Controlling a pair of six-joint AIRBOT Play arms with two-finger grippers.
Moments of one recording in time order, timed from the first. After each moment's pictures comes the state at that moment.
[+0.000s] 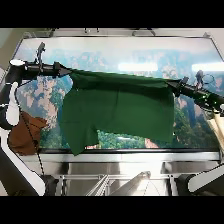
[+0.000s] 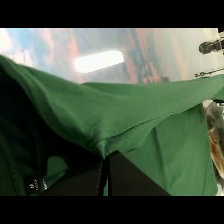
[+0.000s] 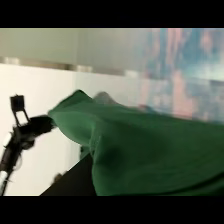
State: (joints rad) left arm 0.22 -2.16 1.97 0.45 -1.34 -0.94; right arm -0.42 -1.93 1.23 0.00 1.27 0.69
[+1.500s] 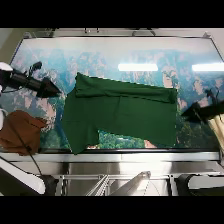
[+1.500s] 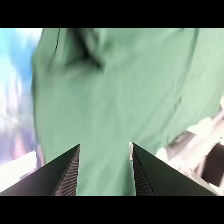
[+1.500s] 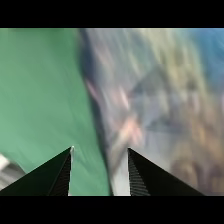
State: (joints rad) left arm 0.33 -1.94 1.69 0.82 -1.66 -1.17; right arm -0.59 -1.60 1.03 -0.98 1.41 1.17
